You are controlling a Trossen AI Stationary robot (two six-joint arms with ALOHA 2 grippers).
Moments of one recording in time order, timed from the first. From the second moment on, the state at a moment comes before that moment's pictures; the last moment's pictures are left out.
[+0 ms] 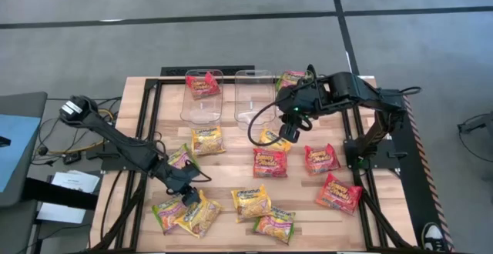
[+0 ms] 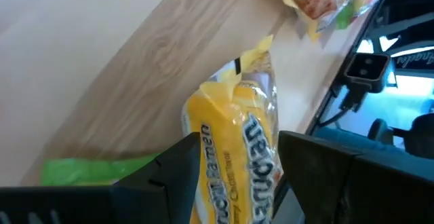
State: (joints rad) left arm -0.56 1.21 0.58 -0.14 0.01 -1.37; right arm 0.07 1.72 2.24 -1.57 0.31 0.35
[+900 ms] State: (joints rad) left arm -0.59 1.39 0.58 0.08 0.04 -1.42; right arm 0.07 1.72 2.24 -1.56 0.31 0.39
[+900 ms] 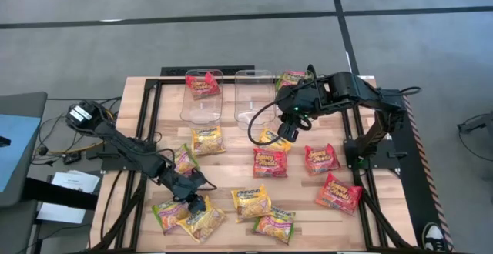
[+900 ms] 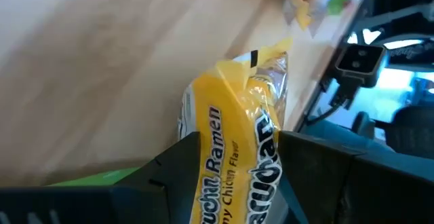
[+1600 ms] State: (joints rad) left arm -0.61 1.54 0.58 0.18 0.01 -1.46; right arm 0.06 1.72 2.24 -1.56 0.31 0.39
